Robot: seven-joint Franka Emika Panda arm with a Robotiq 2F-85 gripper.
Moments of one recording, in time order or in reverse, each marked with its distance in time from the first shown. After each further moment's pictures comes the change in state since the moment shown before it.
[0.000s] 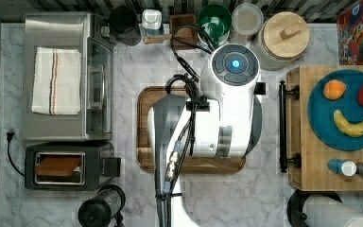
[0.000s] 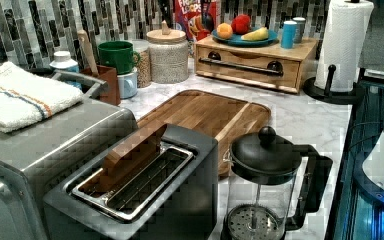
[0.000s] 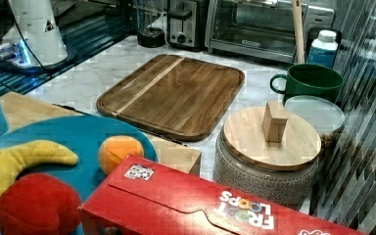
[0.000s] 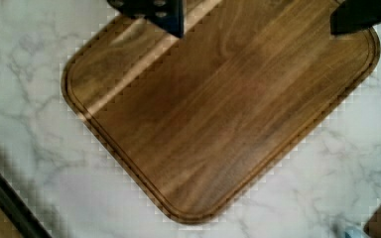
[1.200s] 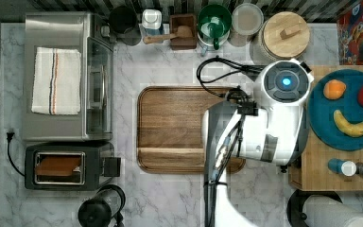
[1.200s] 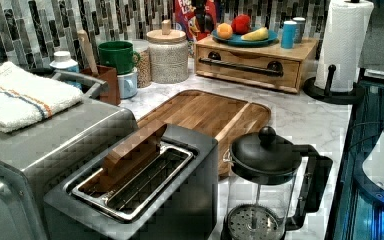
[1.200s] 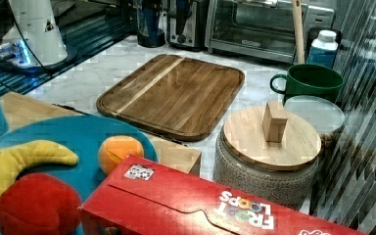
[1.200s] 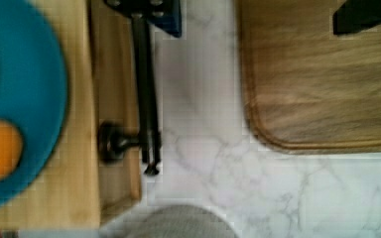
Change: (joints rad) arm -0.069 0.038 -0.138 -0.078 -0.201 0.240 -0.815
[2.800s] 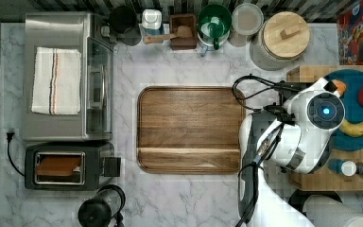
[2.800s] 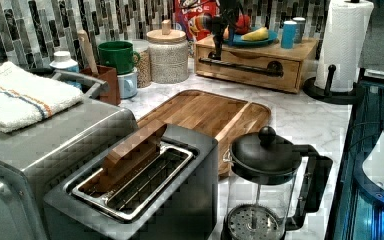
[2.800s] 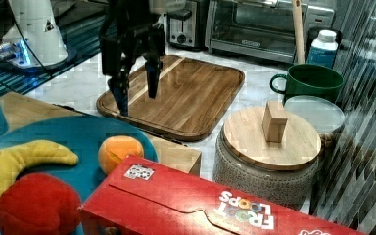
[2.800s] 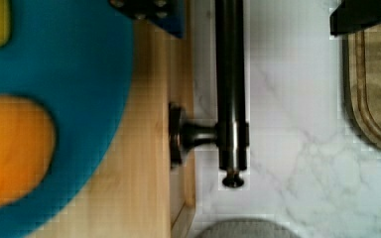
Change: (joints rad) arm -0.127 0.133 -0.061 -0.113 0.086 0.322 -0.226
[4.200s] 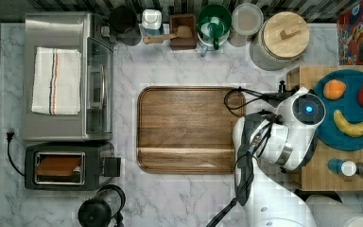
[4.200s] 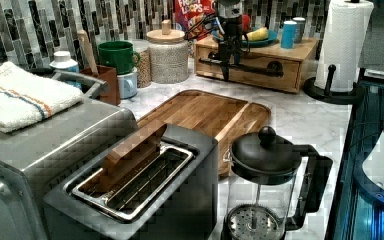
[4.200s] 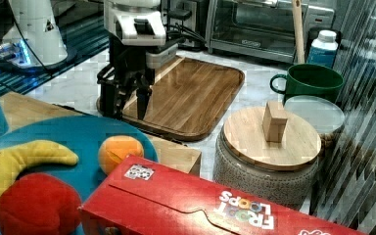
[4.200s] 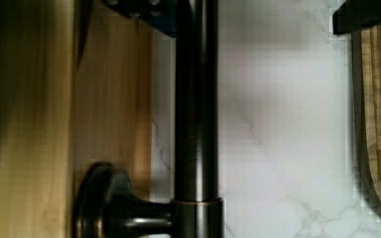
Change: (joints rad) arm -0.008 0.111 0.009 -0.023 0.015 0.008 -0.034
